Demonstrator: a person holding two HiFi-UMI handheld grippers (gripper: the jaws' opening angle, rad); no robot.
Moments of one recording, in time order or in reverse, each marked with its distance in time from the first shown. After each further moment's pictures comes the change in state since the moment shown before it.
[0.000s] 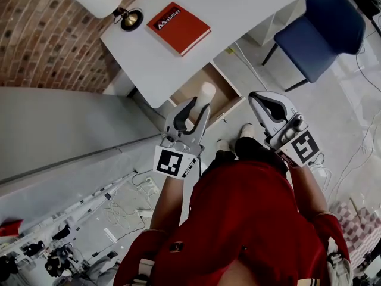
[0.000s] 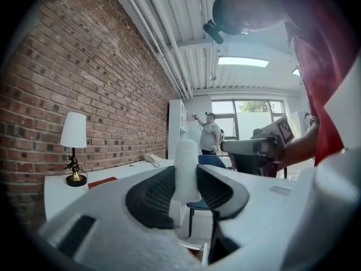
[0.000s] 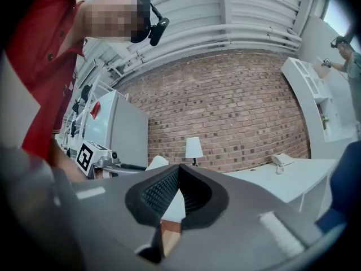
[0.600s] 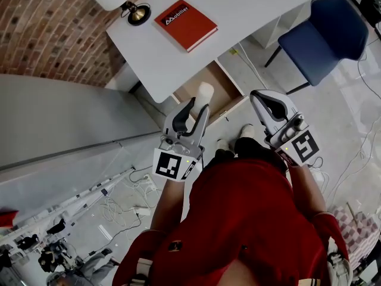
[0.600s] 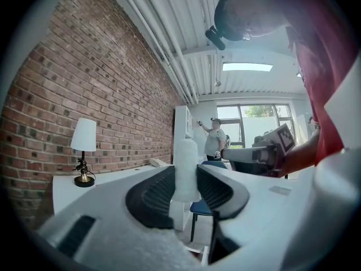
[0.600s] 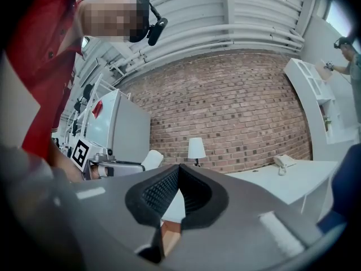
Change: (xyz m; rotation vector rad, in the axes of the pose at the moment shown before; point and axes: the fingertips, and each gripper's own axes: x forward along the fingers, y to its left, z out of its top) left arm -0.031 0.003 0.014 -0.024 -0.061 0.057; right arm 0.006 0.019 0.003 -0.017 -0.003 0.010
